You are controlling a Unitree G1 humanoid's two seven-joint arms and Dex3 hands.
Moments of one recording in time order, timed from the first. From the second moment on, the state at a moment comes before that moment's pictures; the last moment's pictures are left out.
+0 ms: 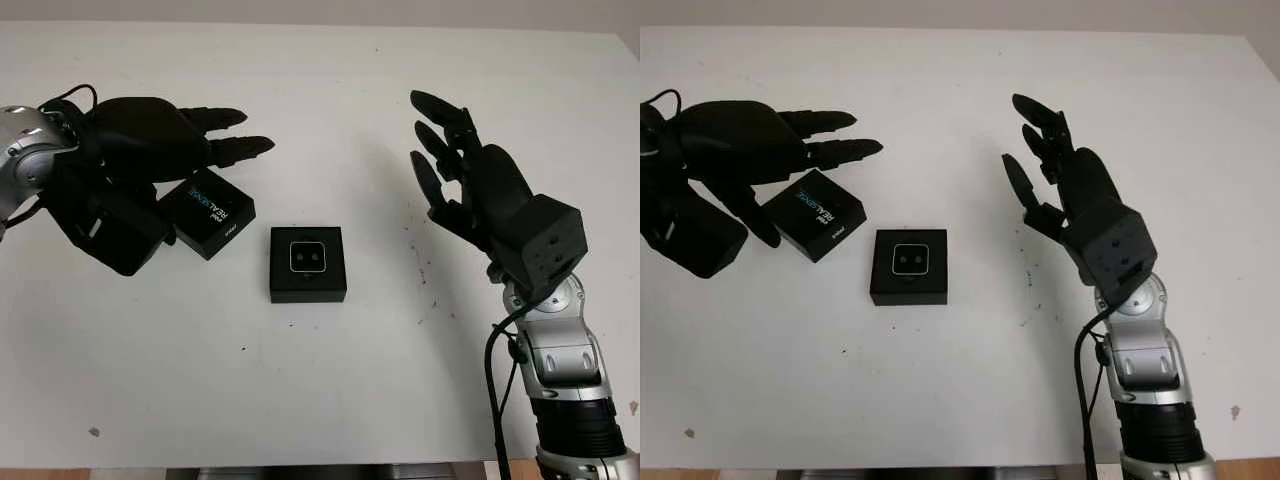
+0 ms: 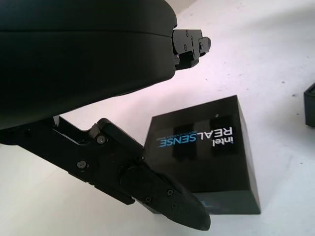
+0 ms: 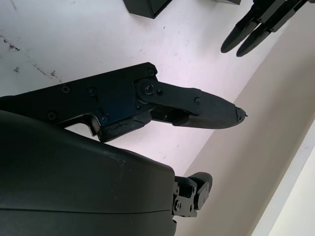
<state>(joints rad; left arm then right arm) -1.03 0.89 -0.35 0.63 0.76 -0.78 -0.53 -0.34 -0.30 -0.03 -0.15 -0.13 0.16 0.17</state>
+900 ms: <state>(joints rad) -0.97 0.88 -0.37 0.59 0.74 -0.70 -0.44 -0.33 -0.29 -0.04 -0.17 -0.12 0.16 0.15</state>
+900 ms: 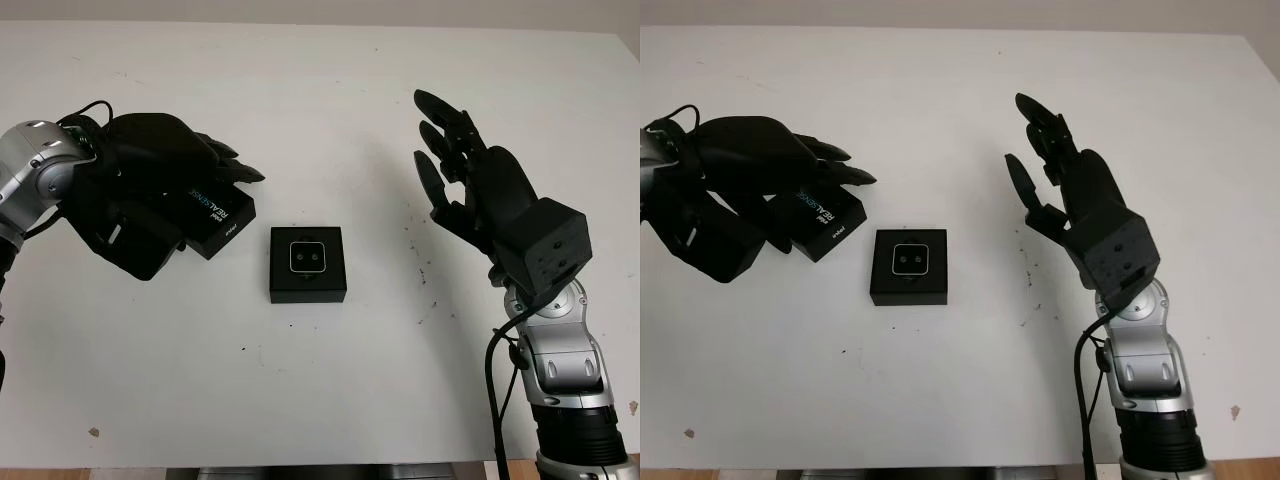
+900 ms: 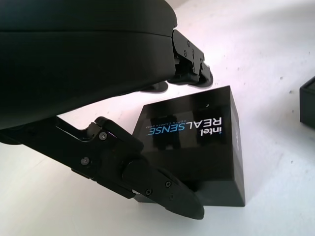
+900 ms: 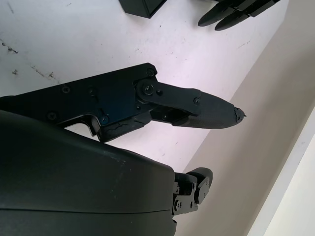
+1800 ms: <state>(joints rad) -0.87 0.89 -0.32 0.54 0.73 -0.71 -0.22 -0.32 -0.27 -0.04 -0.17 -0.09 0.17 0.15</state>
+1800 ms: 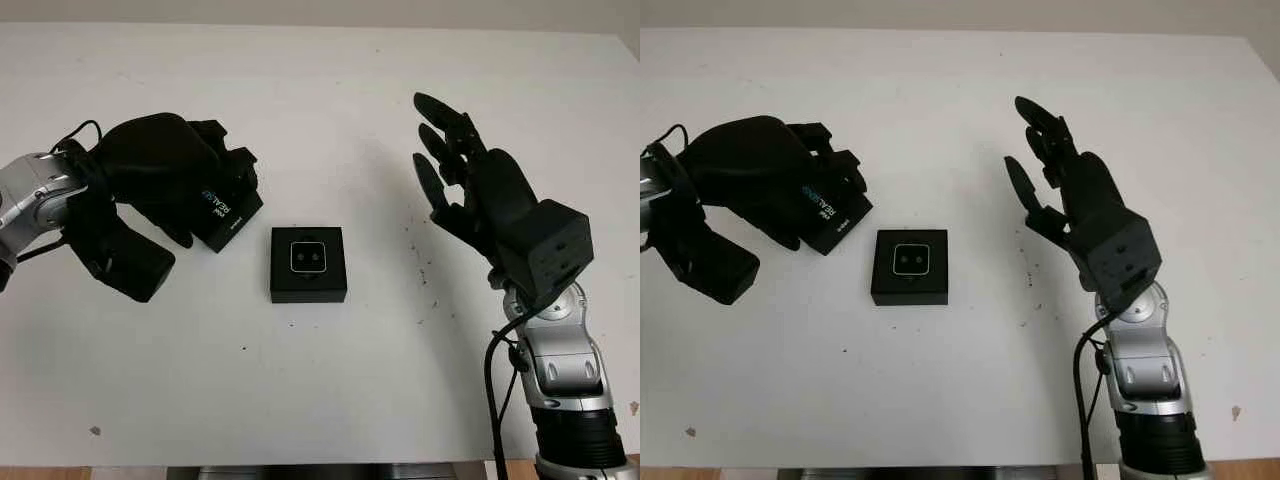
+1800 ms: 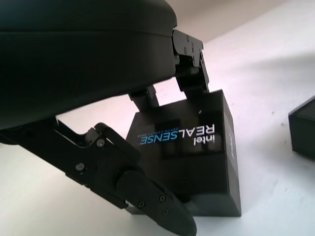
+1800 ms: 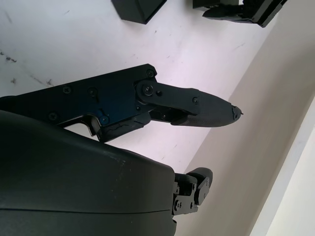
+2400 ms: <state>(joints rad) -0.91 0.88 -0.25 0.50 0.42 -0.79 -0.46 -0.31 -0.27 -0.03 -0.17 -0.10 0.18 0.16</state>
